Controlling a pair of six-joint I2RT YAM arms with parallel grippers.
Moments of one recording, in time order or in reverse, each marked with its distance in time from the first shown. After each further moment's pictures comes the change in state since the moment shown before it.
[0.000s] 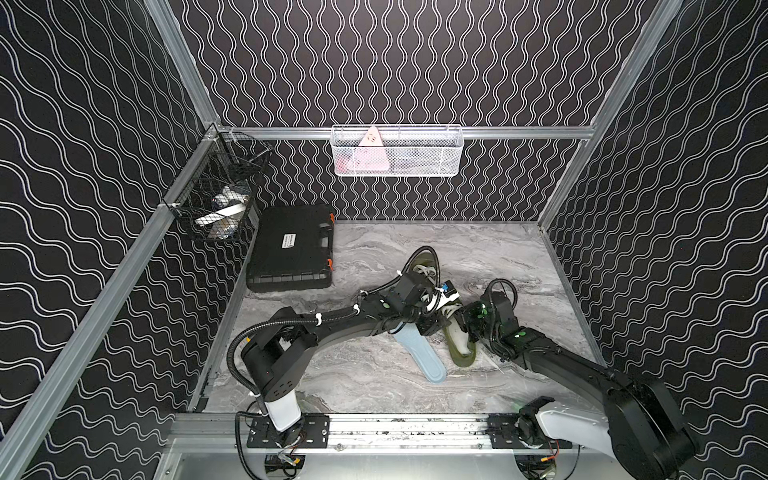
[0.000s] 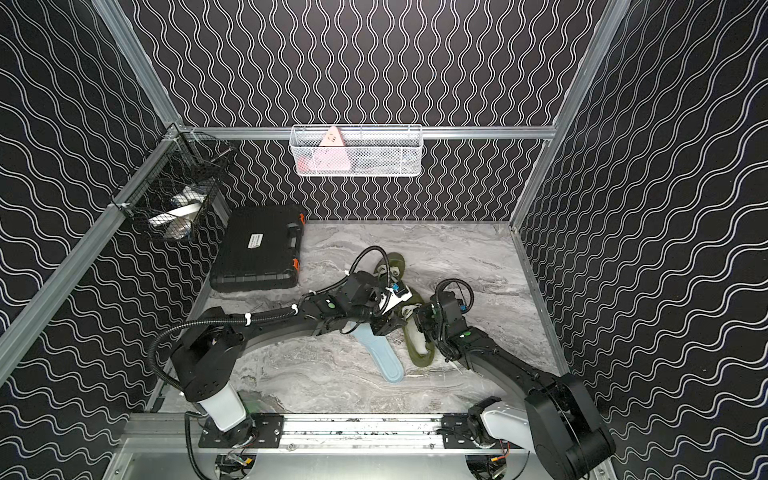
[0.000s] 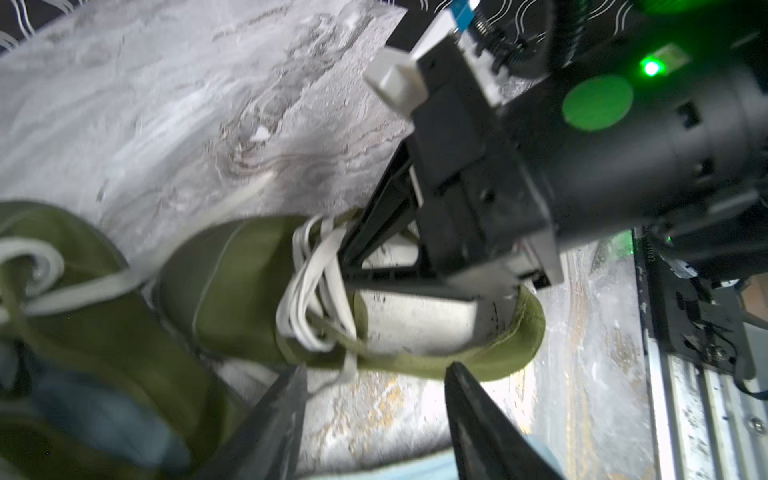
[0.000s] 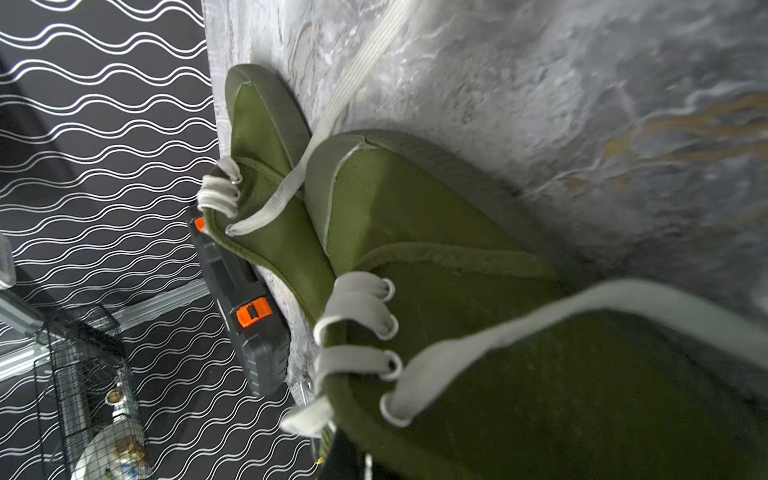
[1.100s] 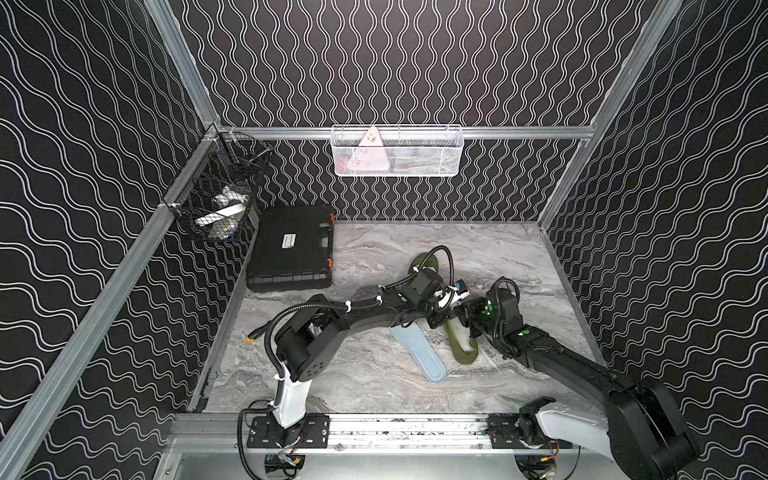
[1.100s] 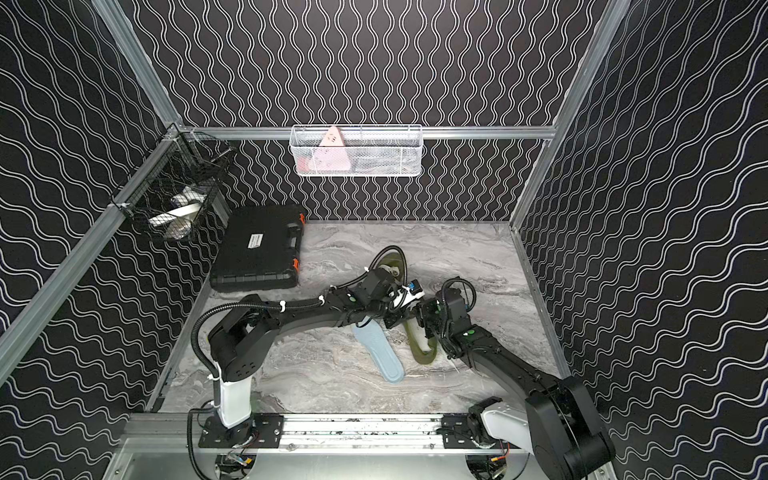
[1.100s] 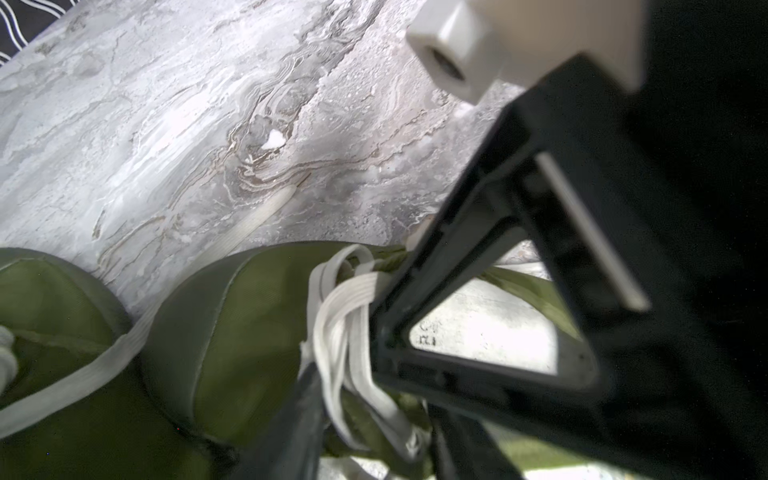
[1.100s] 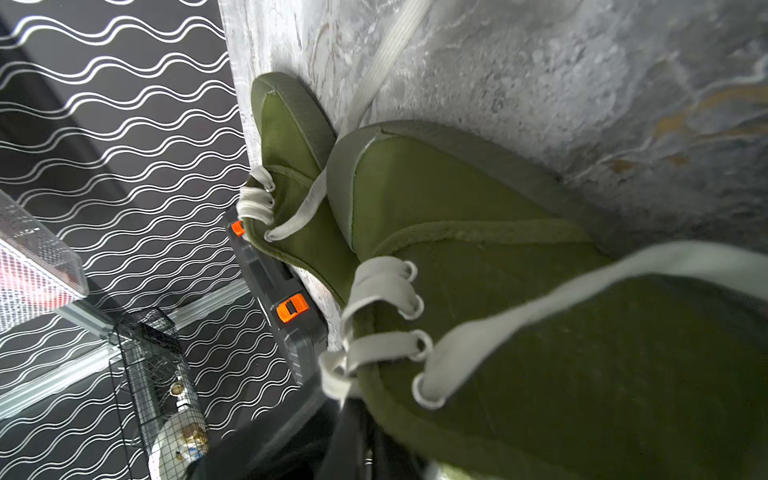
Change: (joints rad) left arm -0.001 0.214 0.172 -0.012 -0.082 0.071; right arm -0.032 -0.015 0.002 0.038 -0.056 0.090
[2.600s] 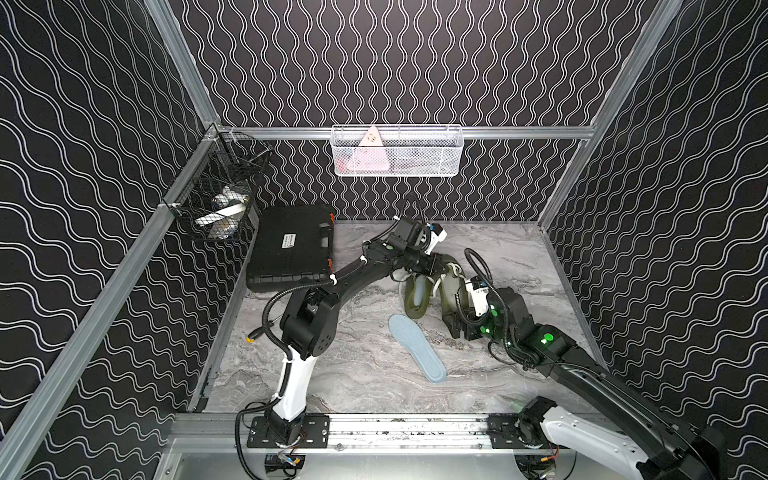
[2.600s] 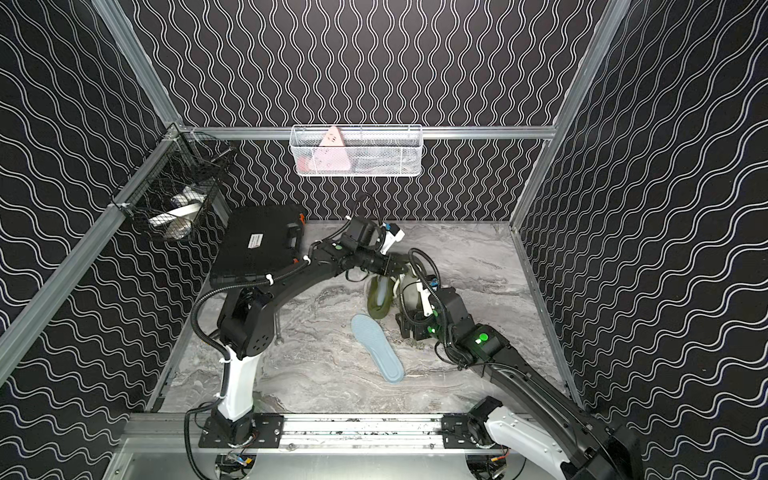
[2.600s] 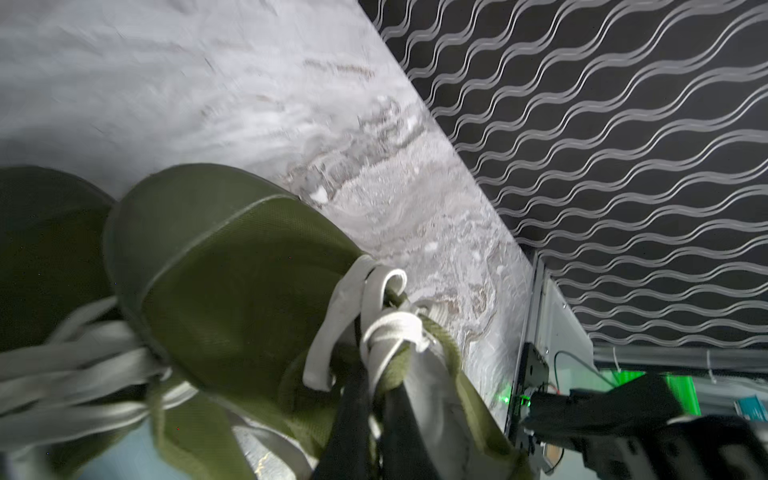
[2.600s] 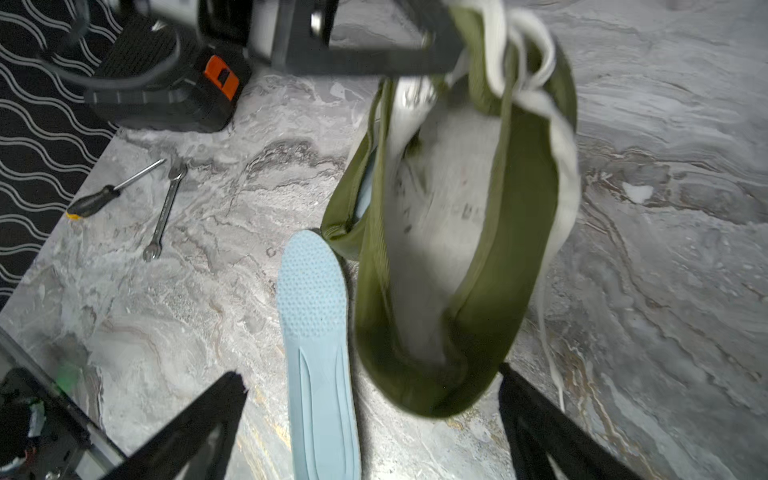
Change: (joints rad) left arm 0.254 0.113 0.492 -0.340 0.377 -0.566; right arm 0.224 -0.250 0.225 -0.541 0.175 -1.283
